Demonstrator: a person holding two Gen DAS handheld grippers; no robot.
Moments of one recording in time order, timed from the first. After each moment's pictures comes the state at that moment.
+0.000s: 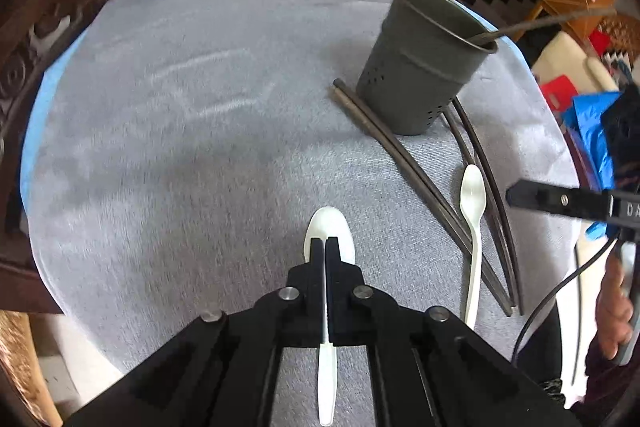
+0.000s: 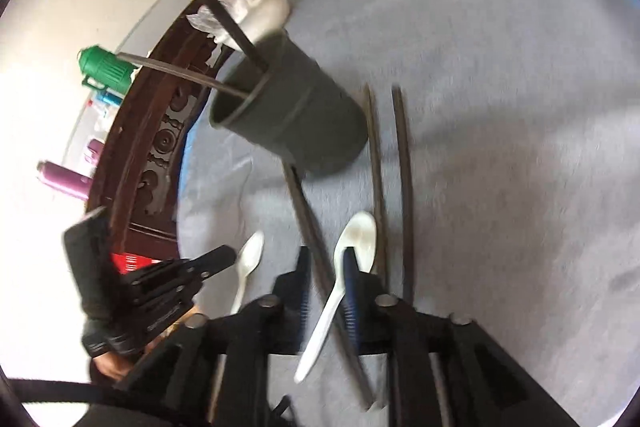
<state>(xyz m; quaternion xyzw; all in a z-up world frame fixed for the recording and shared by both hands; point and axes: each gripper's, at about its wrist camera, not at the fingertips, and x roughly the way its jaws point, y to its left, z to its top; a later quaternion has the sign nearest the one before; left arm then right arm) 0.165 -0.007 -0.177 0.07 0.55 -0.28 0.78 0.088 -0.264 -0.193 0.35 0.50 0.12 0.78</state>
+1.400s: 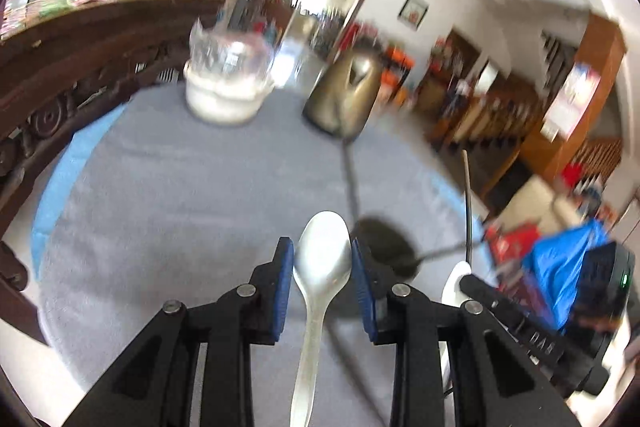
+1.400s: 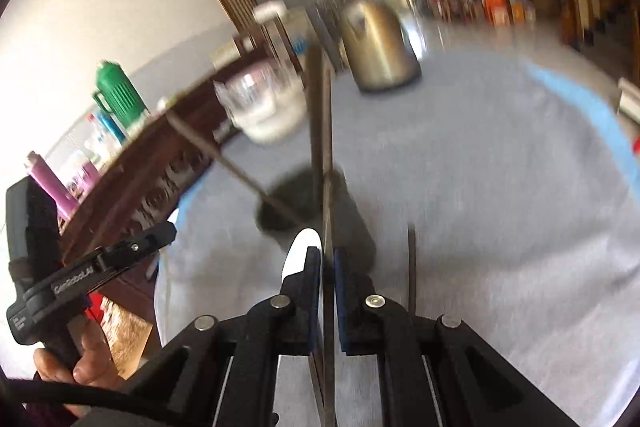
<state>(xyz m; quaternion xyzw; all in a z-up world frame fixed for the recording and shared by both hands) 0.171 0.058 -0.047 -0.14 0.35 -0.28 0.88 0.072 -0.246 -0.090 0.19 0.30 0.03 0.93</state>
